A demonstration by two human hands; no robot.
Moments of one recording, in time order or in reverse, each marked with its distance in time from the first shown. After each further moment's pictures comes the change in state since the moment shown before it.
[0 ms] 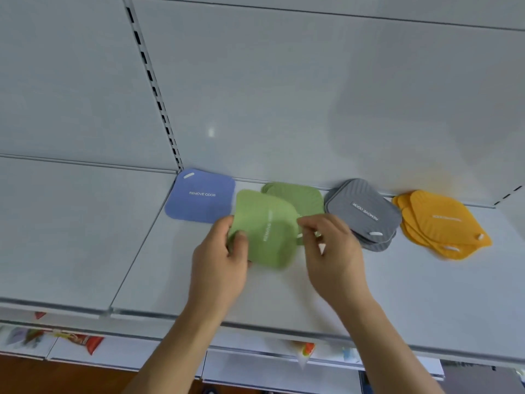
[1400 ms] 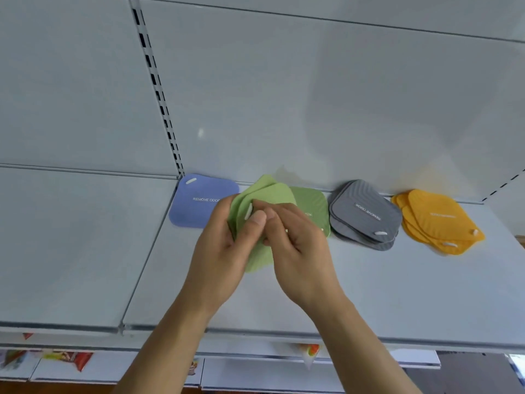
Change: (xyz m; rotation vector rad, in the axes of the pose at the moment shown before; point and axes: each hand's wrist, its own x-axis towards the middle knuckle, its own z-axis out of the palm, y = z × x) left_hand 0.015 0.030 -0.038 -0.466 -0.262 0.092; right_hand 0.010 -0.105 0.017 0.438 -0.109 0.125
